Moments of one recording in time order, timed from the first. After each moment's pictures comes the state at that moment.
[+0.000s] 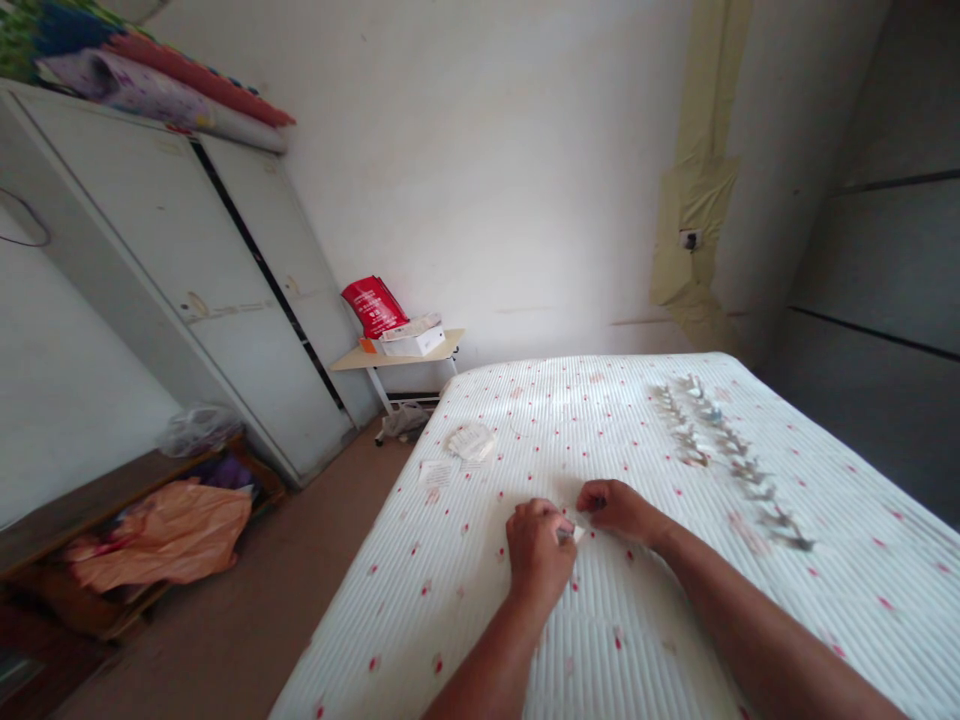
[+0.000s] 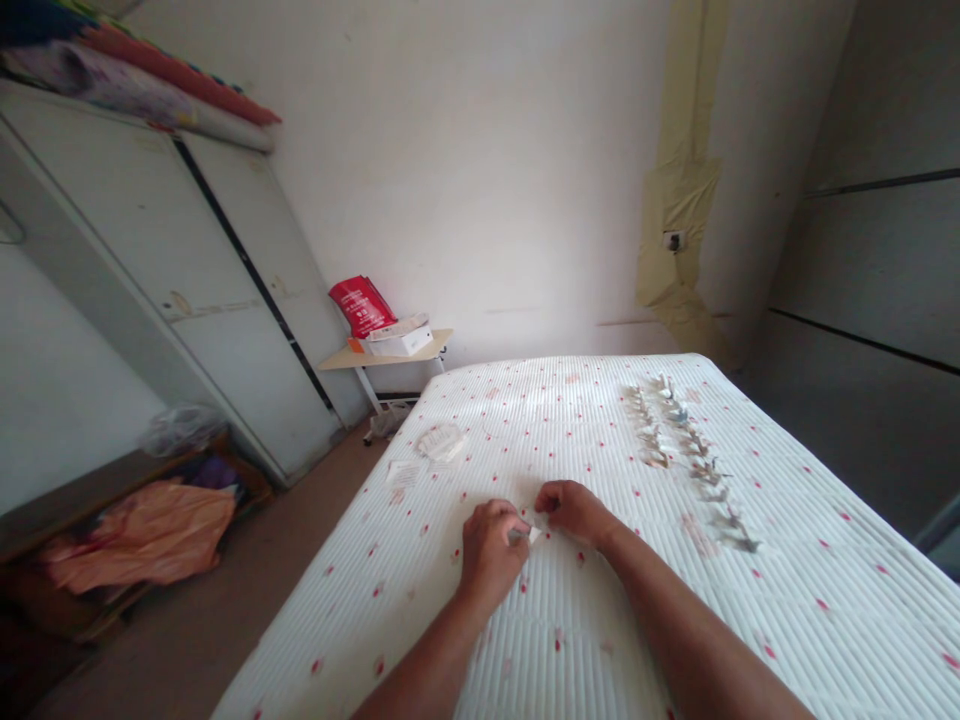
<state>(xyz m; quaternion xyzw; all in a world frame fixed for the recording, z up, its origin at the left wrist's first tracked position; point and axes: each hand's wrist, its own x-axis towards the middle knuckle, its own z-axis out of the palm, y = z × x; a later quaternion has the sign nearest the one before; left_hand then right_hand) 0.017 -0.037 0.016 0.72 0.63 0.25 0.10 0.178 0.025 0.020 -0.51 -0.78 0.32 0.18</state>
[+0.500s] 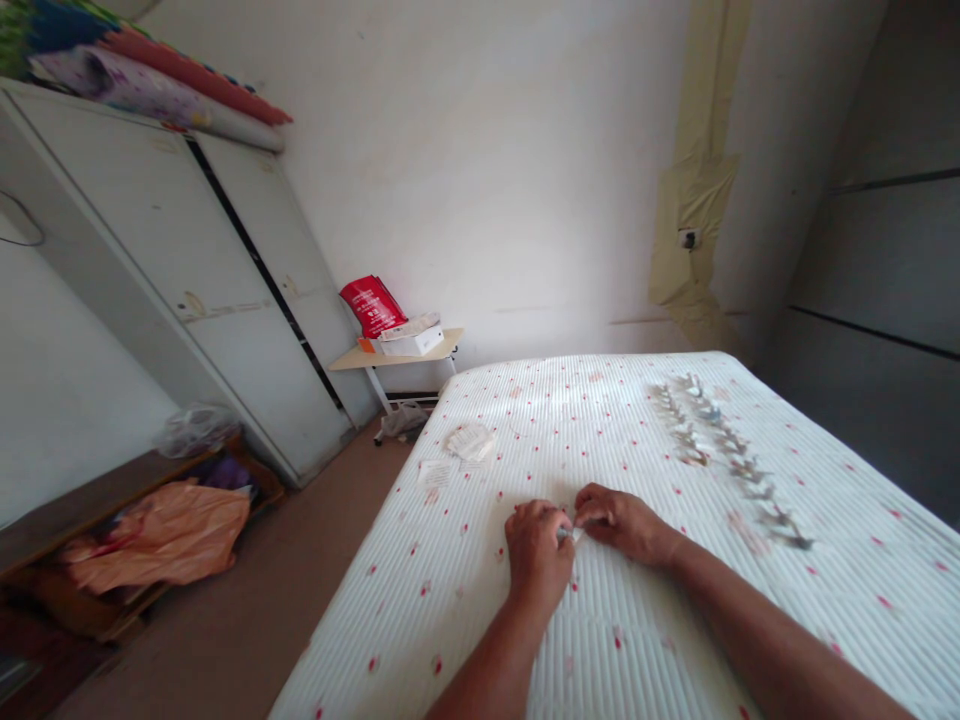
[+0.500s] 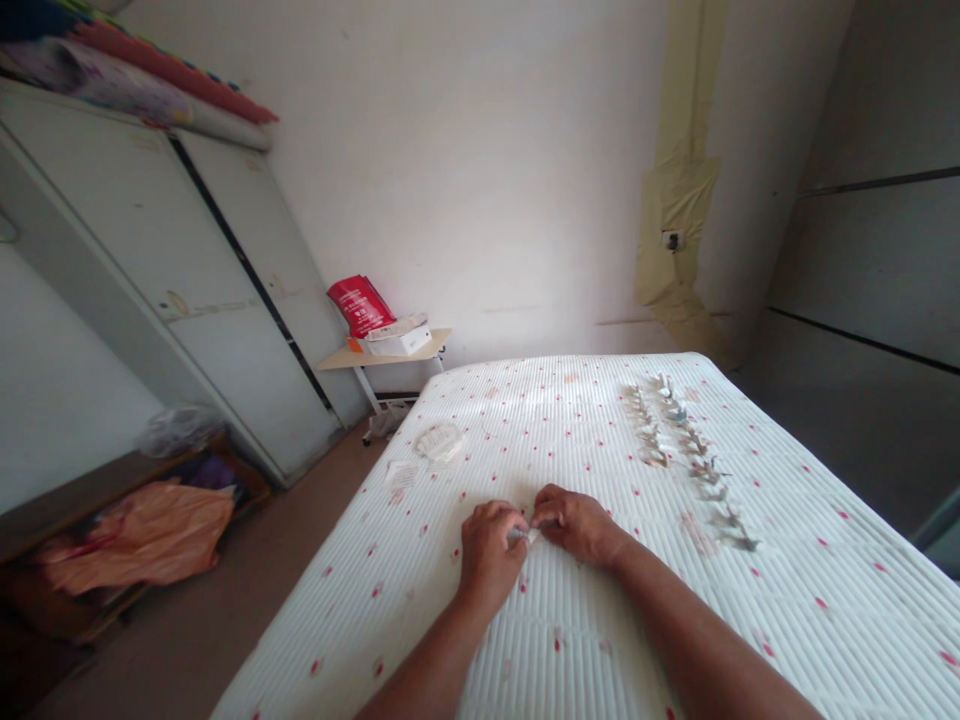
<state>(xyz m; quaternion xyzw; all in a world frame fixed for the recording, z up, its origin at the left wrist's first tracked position) 0.018 -0.042 0.019 0.72 0.64 0.24 0.12 0.186 0.007 0.025 -0.36 -0.87 0.27 0.19</state>
